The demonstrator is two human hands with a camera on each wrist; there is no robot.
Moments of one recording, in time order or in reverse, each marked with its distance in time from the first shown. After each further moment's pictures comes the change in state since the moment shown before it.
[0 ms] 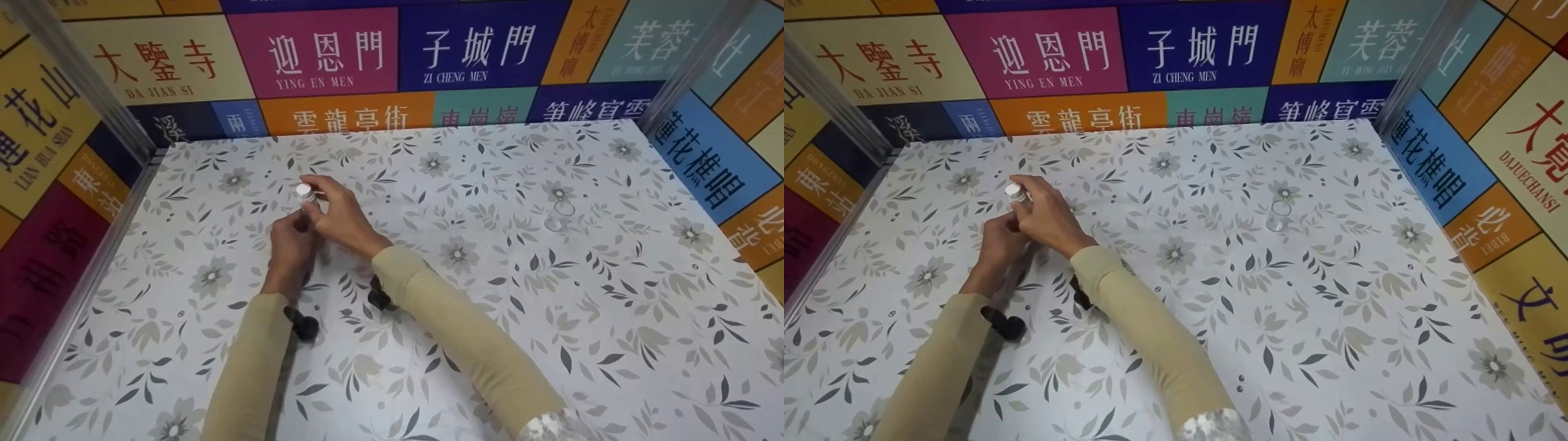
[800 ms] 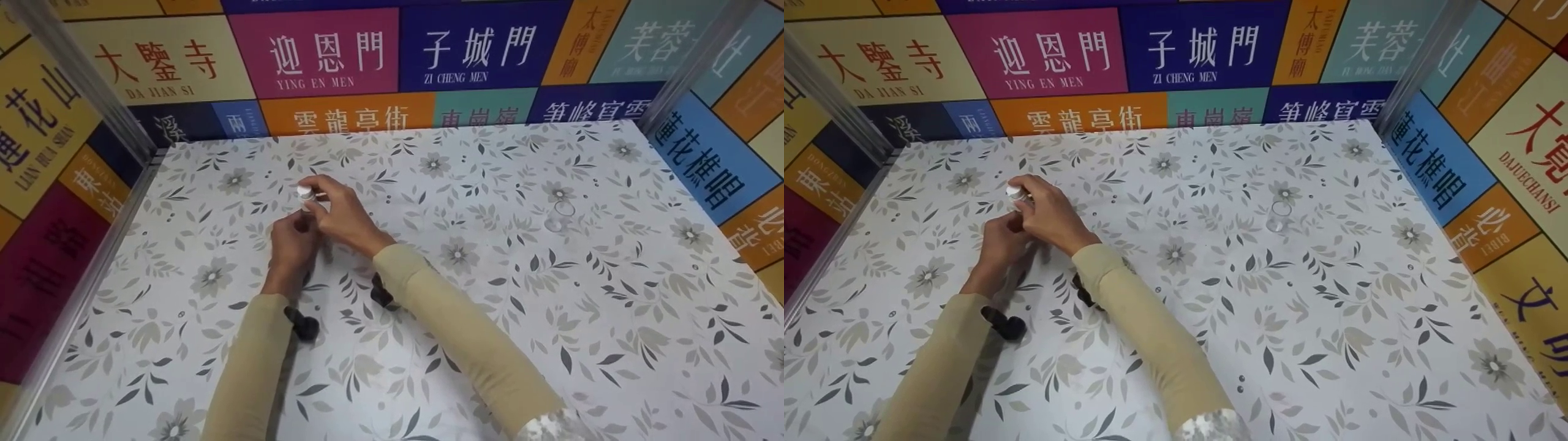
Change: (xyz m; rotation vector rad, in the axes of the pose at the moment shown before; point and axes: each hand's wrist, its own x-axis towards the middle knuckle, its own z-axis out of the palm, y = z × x) left_hand -0.001 0.003 -0.001 0.006 -0.034 -0.050; right_hand 0.002 0.004 -0.004 -0.013 -0.016 -0.071
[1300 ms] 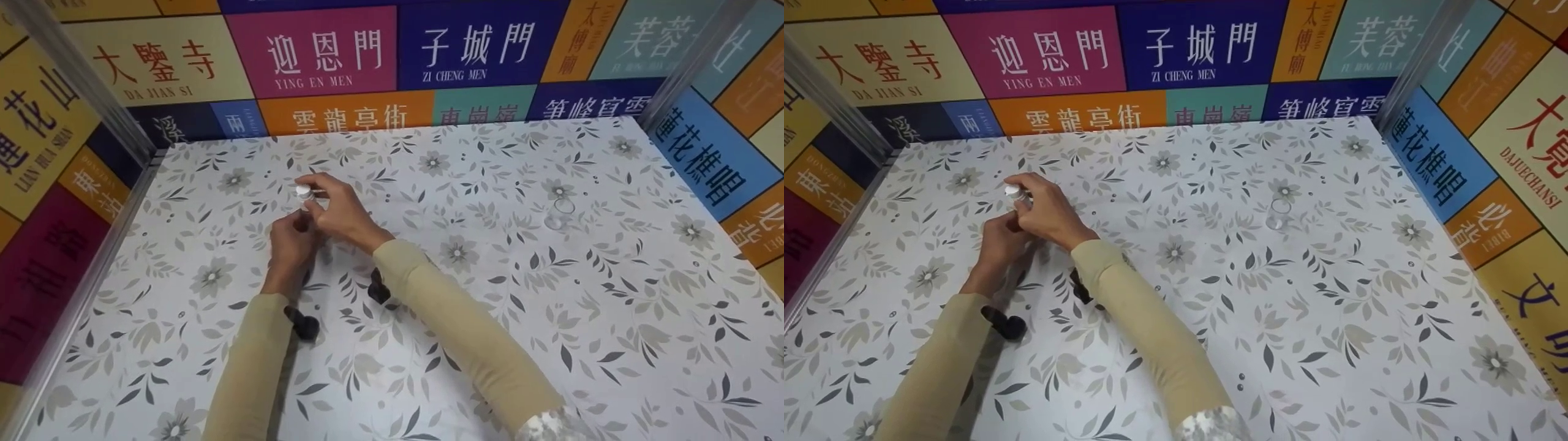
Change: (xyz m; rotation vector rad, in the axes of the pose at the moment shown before) left_hand 0.001 0.001 0.000 0.044 0.004 -0.006; right_hand 0.004 -0.002 -0.002 0.071 -0.015 0.050
